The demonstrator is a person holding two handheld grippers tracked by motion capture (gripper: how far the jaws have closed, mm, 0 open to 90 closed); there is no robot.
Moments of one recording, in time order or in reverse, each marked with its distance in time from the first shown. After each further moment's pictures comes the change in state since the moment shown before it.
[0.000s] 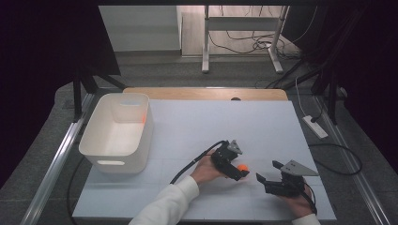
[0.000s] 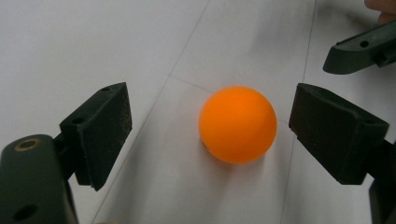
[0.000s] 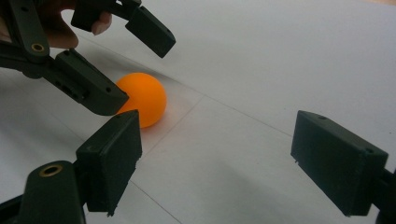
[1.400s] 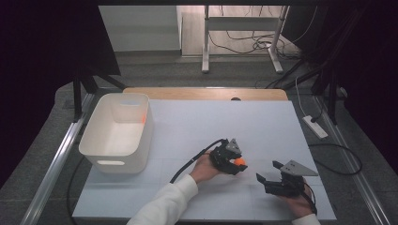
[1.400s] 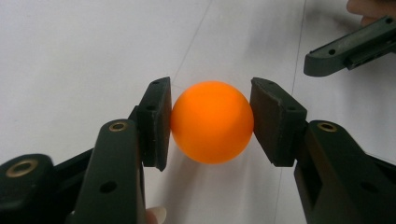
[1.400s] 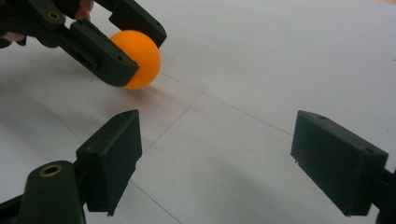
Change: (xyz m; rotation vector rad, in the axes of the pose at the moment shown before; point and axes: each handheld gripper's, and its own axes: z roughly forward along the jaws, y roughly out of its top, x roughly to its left) left arm -0.001 0.004 -0.018 -0.024 0.022 0.048; right arm 0.000 -0.001 0.000 0.006 -0.007 -0.002
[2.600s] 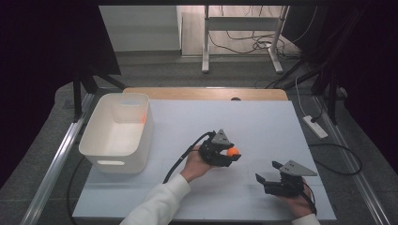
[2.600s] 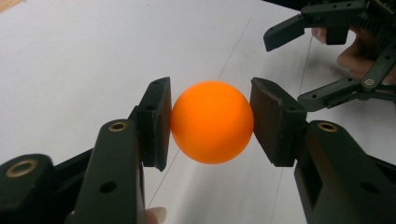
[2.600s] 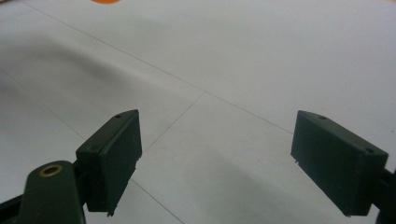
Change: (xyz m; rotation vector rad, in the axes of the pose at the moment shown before) left arm 0.002 0.000 -0.047 -0.147 0.086 -0.061; right arm 0.001 0.000 0.001 0.008 0.004 -0.007
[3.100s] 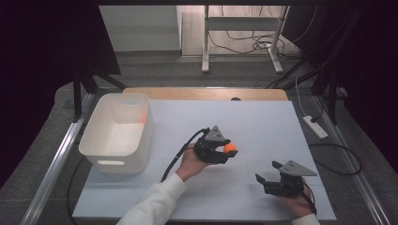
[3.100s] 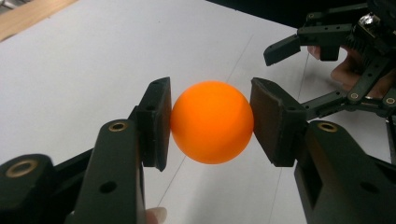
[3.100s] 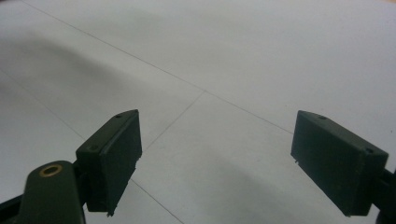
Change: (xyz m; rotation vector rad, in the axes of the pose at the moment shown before) left arm 0.004 0.002 -0.019 -0.044 0.015 -0.012; right arm 0.001 0.000 0.000 0.003 -0.007 -0.011
